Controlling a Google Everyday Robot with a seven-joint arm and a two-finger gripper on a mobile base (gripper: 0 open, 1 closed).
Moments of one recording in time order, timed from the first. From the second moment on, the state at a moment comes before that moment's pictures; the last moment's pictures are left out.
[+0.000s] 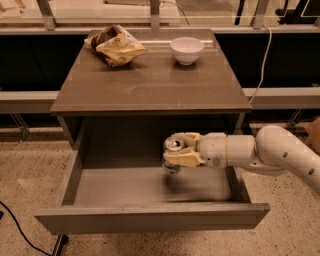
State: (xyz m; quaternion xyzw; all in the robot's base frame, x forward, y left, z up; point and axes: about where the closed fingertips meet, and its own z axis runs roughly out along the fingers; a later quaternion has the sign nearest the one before) arm 0.532 -0.055 0.741 -0.45 0.66 0.38 0.47
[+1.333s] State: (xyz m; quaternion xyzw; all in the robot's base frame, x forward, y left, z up) arm 0.539 -0.055 0.717 -0.43 0.67 0.40 0.46
